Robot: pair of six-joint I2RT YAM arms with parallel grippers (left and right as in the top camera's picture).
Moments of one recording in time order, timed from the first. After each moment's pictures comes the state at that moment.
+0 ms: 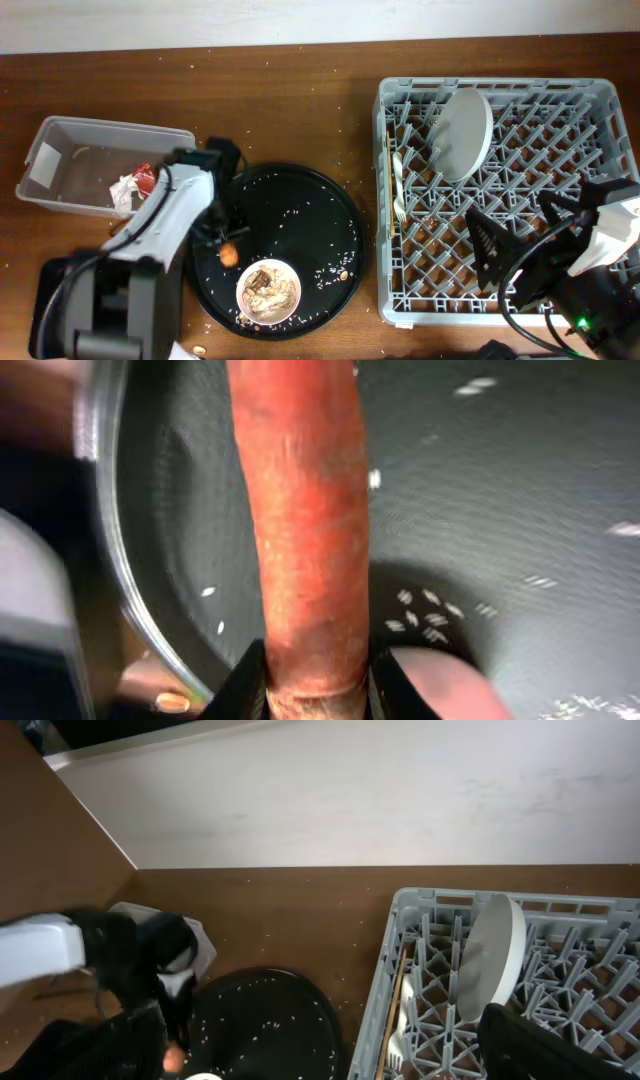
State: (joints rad) left arm -0.19 1.74 1.18 -1.20 0.00 -0.55; right arm 0.62 0.76 1.56 -1.13 0.24 0.35
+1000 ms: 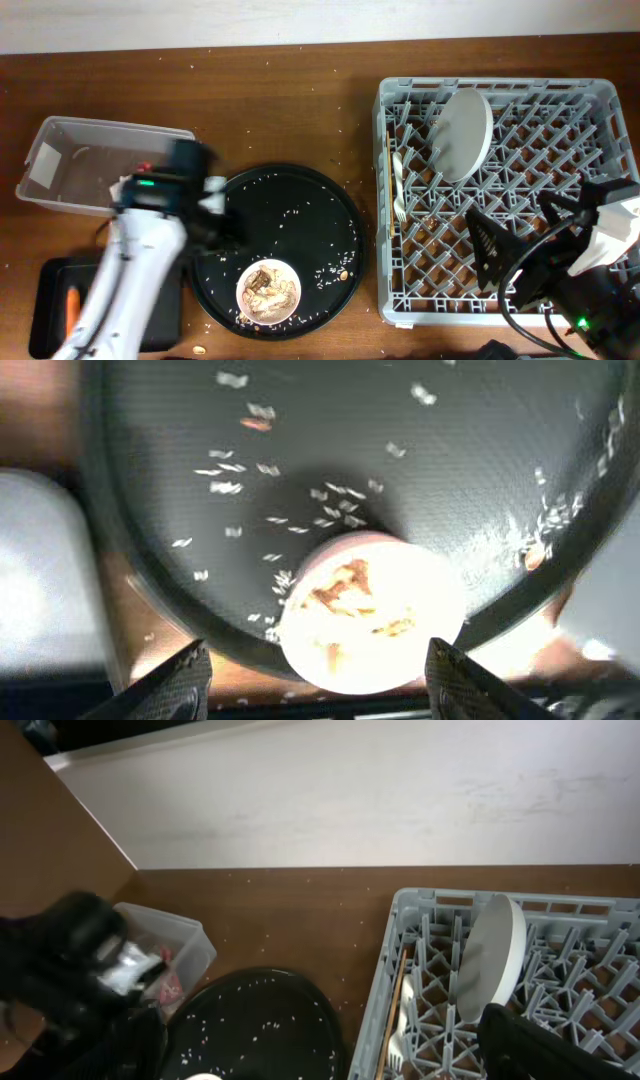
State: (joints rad) left arm -0.19 1.40 1.16 -1.28 0.15 -0.29; right arm 0.62 0.76 1.56 -1.13 0.24 0.35
